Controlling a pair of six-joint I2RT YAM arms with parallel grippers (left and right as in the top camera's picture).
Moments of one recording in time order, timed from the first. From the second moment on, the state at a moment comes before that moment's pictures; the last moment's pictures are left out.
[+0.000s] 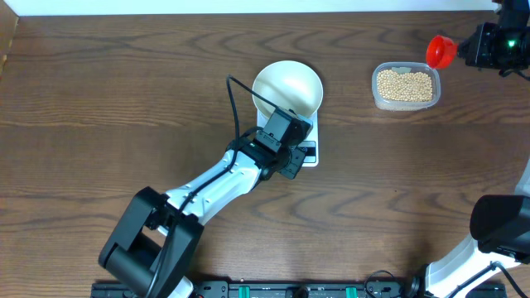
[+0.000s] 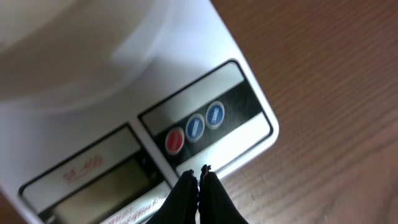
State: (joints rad) left arm -0.64 1.73 1.00 -0.32 0.11 -0.09; right arm -0.27 1.89 2.15 -1.32 -0.41 -0.11
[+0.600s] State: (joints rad) left arm -0.64 1.82 1.00 -0.21 0.07 -0.09; right arm -0.27 1.89 2.15 -1.33 -0.41 -0.11
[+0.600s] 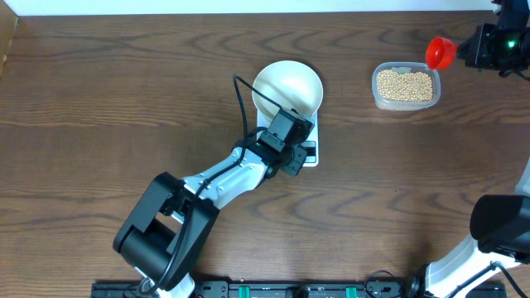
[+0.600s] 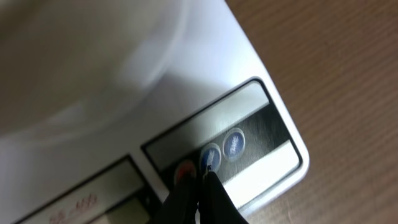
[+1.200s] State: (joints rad) left arm -0.64 1.83 1.00 -0.18 -0.02 -0.09; right arm -0.27 1.89 2.15 -1.33 -0.41 -0.11
